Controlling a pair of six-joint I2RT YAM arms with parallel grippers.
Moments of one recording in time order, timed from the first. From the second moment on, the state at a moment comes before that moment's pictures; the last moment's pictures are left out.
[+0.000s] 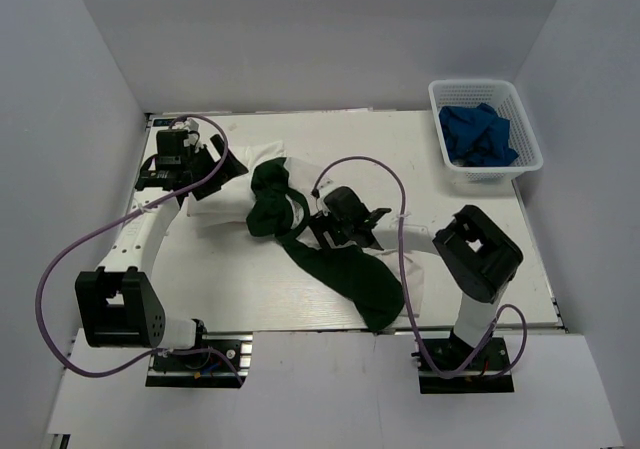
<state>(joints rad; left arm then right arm) -0.02 1.37 1.13 -0.47 0.28 -0.54 0.83 1.82 1.02 -0.03 0.10 0.06</state>
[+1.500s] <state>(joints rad) 0.06 2.36 2.12 -0.89 -0.28 -0.42 0.72 1.39 0.98 -0.30 0.34 0.21</state>
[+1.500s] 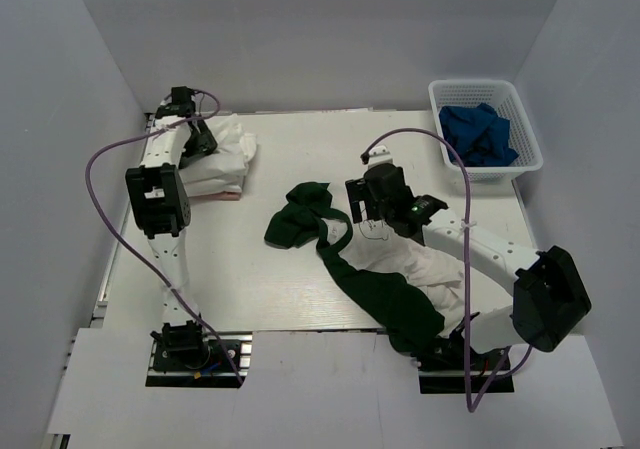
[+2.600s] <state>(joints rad) 0.20 2.29 2.31 -0.62 0.21 -0.16 0.64 1.50 1.16 -0.33 0.13 0.25</state>
